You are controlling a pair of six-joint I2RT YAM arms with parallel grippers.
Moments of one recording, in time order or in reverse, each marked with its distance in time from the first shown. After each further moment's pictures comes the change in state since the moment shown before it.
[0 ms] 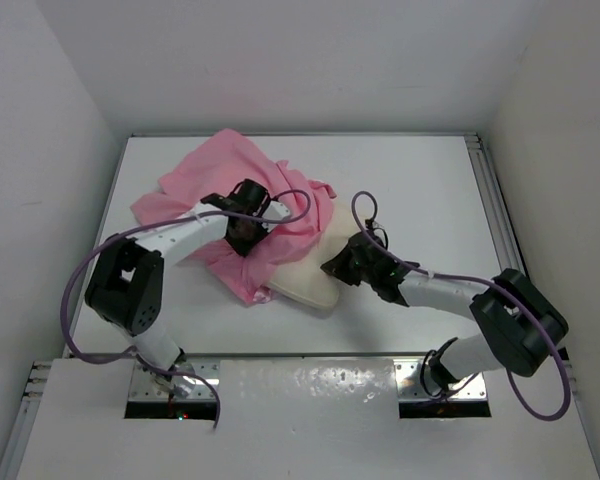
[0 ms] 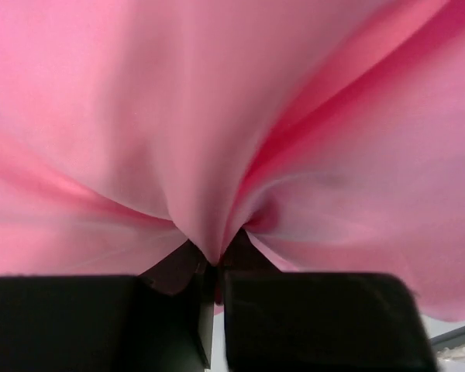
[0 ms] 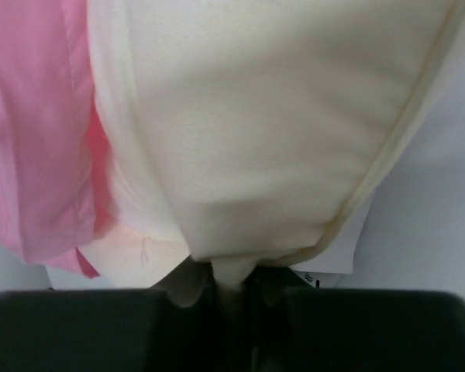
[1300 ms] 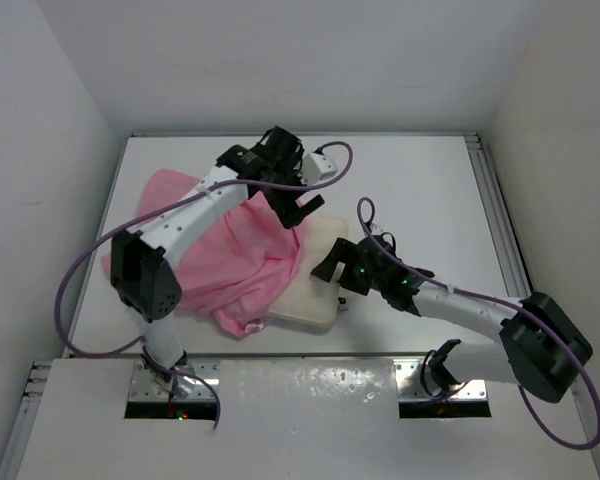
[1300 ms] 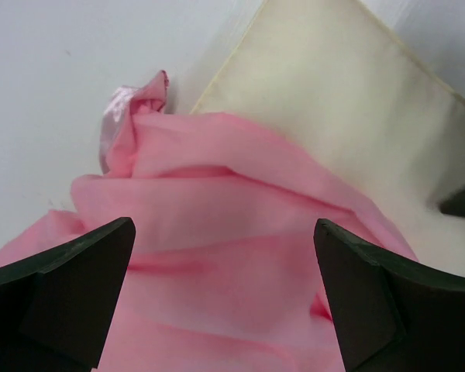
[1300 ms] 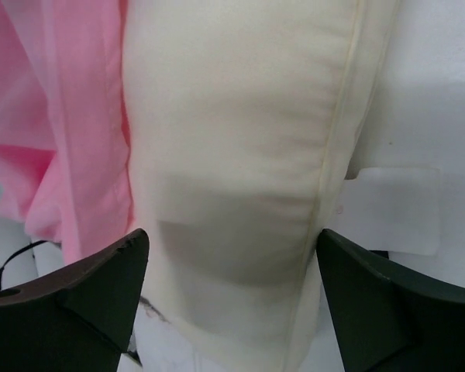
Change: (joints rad) left arm -0.138 0.111 0.608 -0.254 0.128 0.076; right arm 0.038 -0.158 -0.043 -0.074 -0.062 -0.113
